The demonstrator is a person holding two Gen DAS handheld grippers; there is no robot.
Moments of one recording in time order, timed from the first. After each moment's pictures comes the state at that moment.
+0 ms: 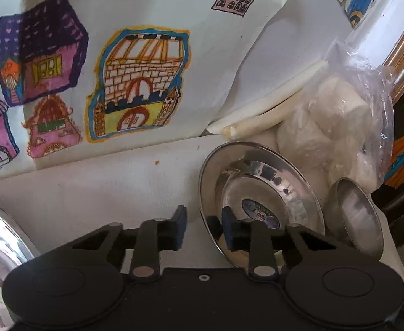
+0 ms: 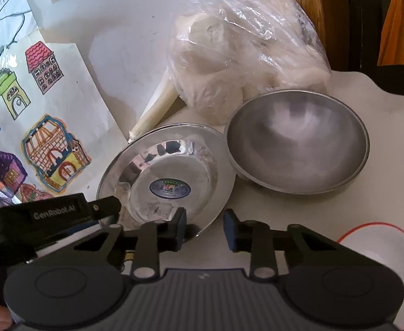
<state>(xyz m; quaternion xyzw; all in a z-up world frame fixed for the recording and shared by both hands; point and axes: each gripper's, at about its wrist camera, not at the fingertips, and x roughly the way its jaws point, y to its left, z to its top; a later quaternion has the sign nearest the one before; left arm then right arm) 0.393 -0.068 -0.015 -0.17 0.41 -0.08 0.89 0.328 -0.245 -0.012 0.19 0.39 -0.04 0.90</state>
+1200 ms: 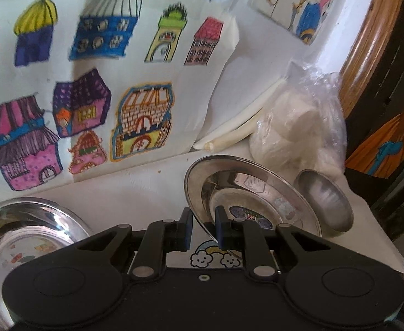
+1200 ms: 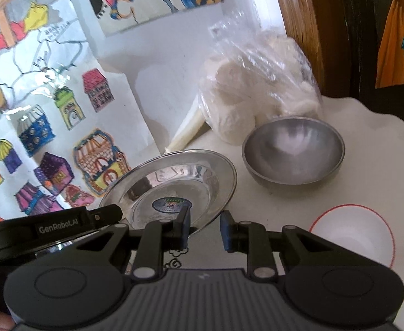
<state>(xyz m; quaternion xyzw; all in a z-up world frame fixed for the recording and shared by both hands) 0.315 -0.058 0.039 -0.12 0.35 -0.10 0.92 0.268 -0.241 0.025 0.18 0.32 -0.01 0.93</state>
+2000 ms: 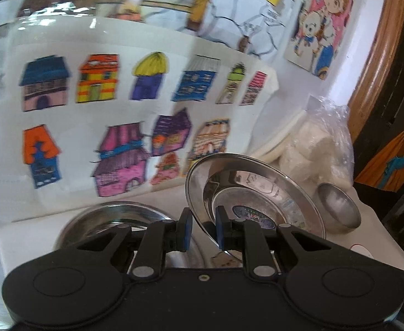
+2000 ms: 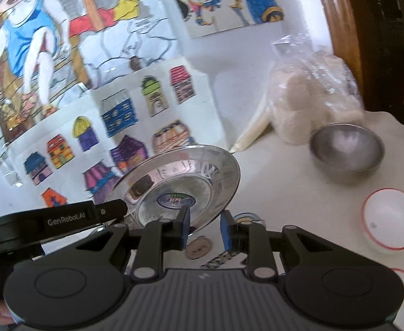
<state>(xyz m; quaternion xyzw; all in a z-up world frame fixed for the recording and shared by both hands) 0.248 0.022 0.067 -0.12 0.31 -0.06 0.94 0.223 -0.159 0.056 0.17 0.30 0.06 0.94</state>
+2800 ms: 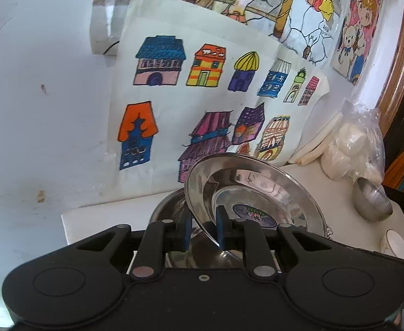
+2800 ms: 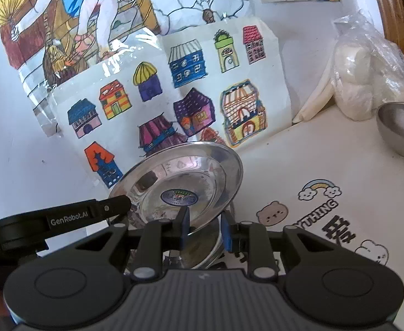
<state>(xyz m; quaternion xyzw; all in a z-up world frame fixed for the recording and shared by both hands) 0.211 0.099 0.040 -0.11 0.30 -0.01 0.95 0.222 -0.091 0.038 0.15 0.31 0.13 0.93</state>
